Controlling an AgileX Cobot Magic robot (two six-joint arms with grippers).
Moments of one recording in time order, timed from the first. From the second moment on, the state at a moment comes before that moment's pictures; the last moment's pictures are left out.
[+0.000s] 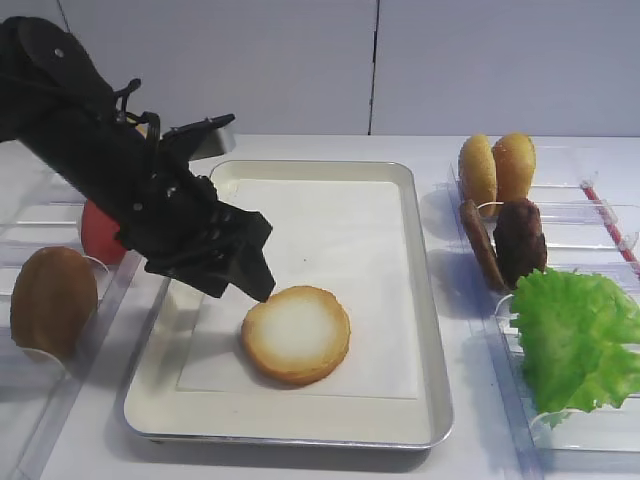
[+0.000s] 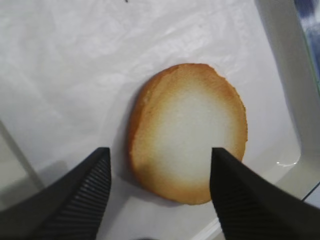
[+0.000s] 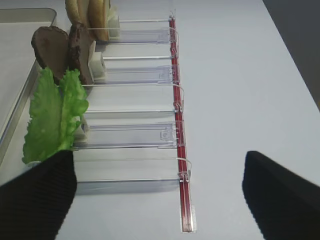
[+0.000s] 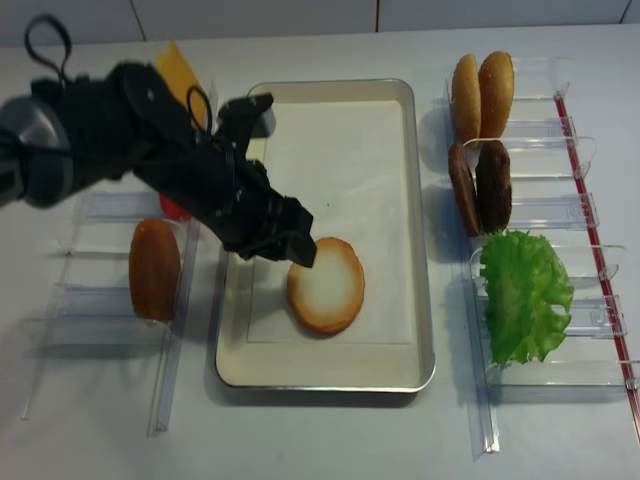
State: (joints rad) left arm -0.38 1.70 -1.11 -0.64 0.87 0.42; right arm -0.01 -0.01 -0.48 0.00 1.13 0.05
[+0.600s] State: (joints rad) left arm -0.38 1.61 -1.21 -0.36 1.00 0.22; right arm -0.01 -0.01 -0.48 0.00 1.13 0.05
